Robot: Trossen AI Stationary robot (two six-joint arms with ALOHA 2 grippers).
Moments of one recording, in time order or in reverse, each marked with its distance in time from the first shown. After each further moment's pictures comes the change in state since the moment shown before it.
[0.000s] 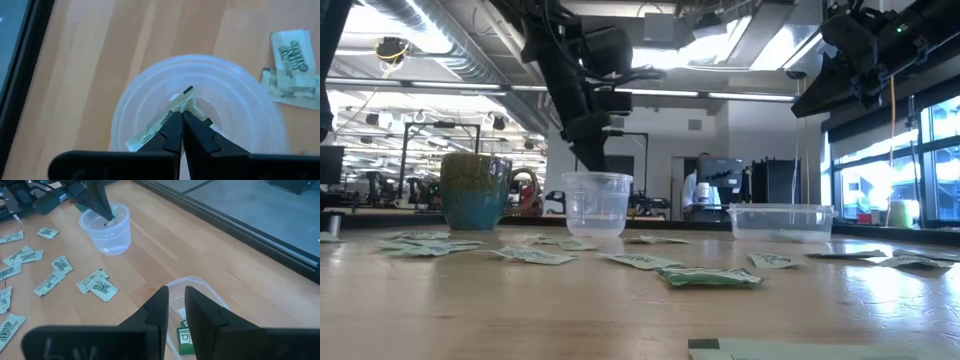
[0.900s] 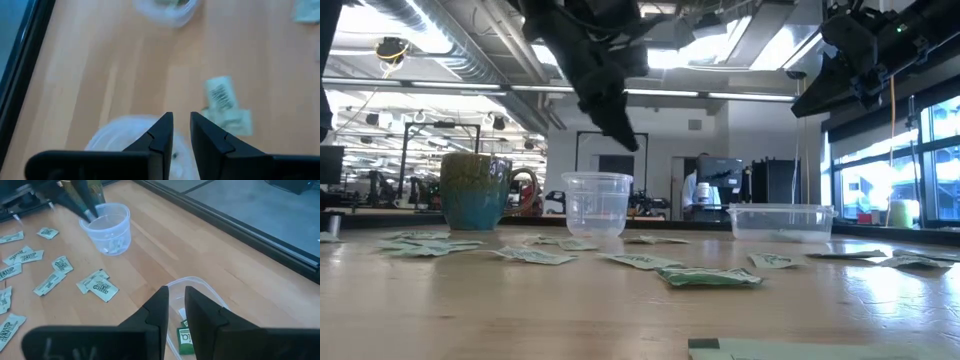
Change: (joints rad) left arm -0.096 -0.041 0.045 0.094 0.086 0.066; right arm 0.000 0.000 0.000 0.001 0.000 0.000
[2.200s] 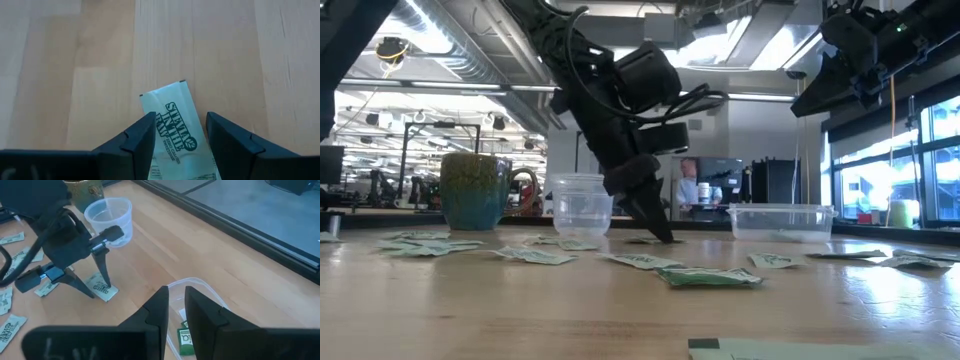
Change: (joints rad) left arm -0.088 0.356 0.002 0.278 0.052 -0.031; right arm 0.000 0.000 0.000 0.004 0.000 -0.002
